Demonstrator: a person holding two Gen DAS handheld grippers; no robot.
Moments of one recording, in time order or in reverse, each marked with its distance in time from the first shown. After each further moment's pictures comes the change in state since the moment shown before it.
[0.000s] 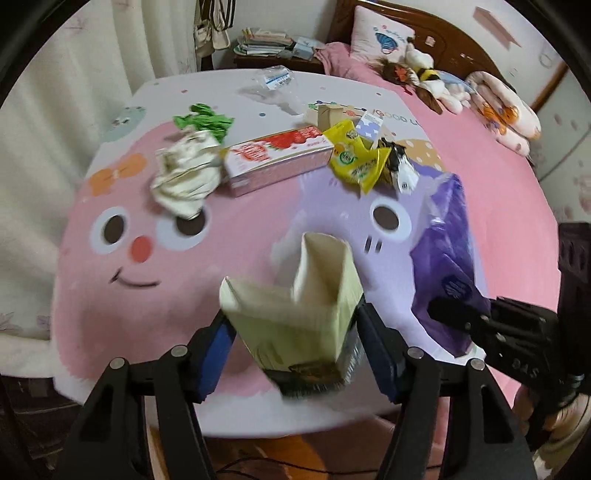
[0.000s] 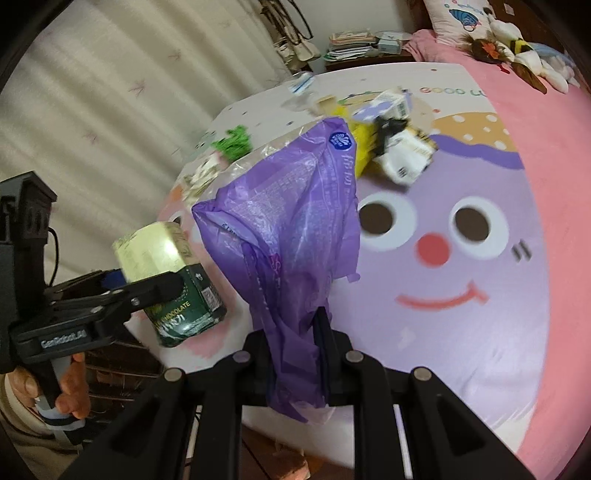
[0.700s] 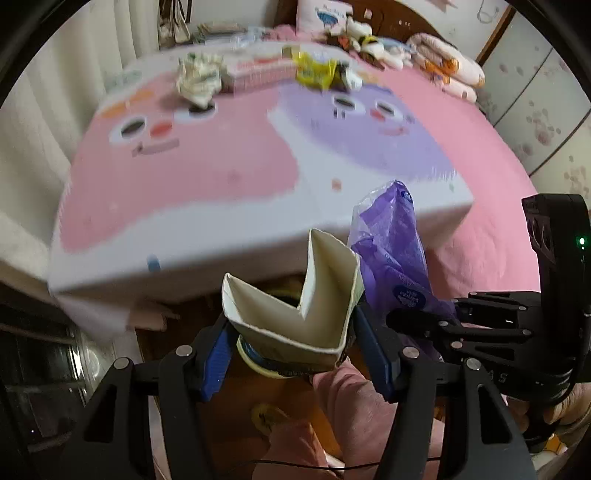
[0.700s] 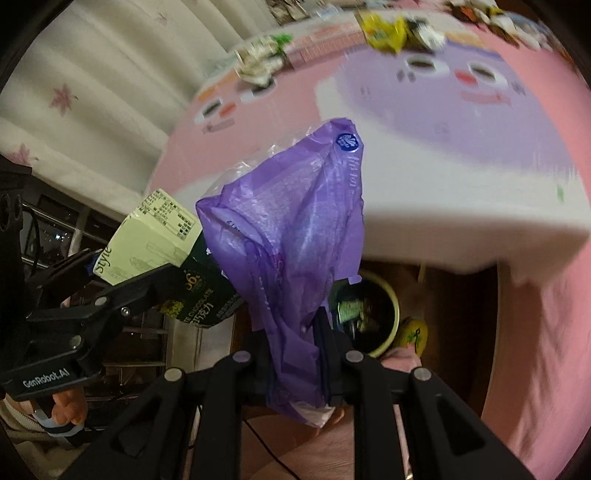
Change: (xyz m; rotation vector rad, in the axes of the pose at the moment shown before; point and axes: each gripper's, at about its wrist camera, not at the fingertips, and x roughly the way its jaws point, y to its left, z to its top) left arm -0.038 0.052 -0.197 0.174 0.054 -0.128; right arm 0.030 0.113 -0.192 0.113 0.126 -0.106
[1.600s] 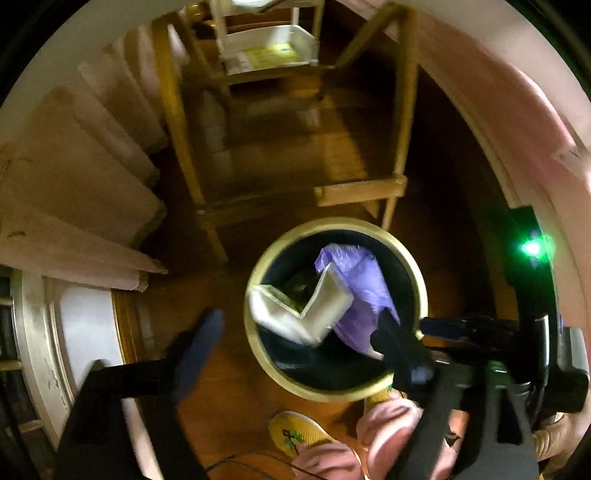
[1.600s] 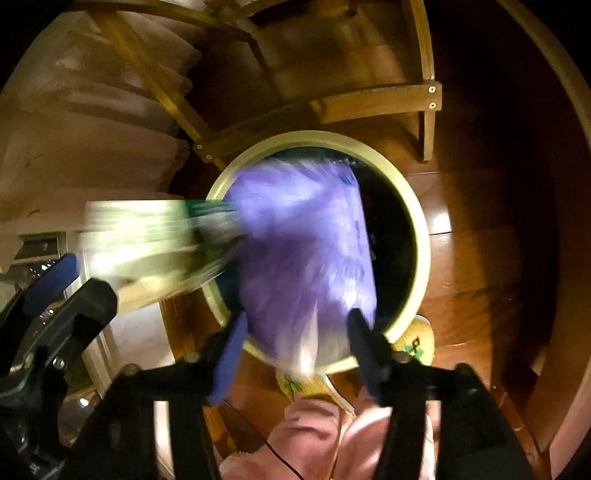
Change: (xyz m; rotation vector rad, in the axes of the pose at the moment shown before) left arm 0.315 0.066 -0.091 -0.075 0.137 0.192; right arm 0.346 -0.144 -0.054 0.252 0.243 -0.046
